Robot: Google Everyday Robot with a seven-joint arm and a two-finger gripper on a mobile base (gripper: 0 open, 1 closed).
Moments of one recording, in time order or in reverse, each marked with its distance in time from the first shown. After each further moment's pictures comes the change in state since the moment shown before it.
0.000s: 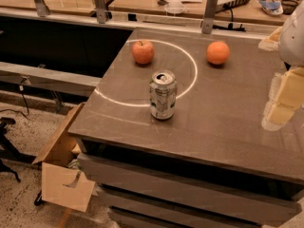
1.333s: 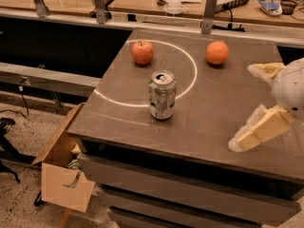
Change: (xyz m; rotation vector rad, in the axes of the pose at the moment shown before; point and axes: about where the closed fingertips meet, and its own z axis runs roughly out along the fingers) arm -0.024 0.031 0.045 0.062 -0.464 0.149
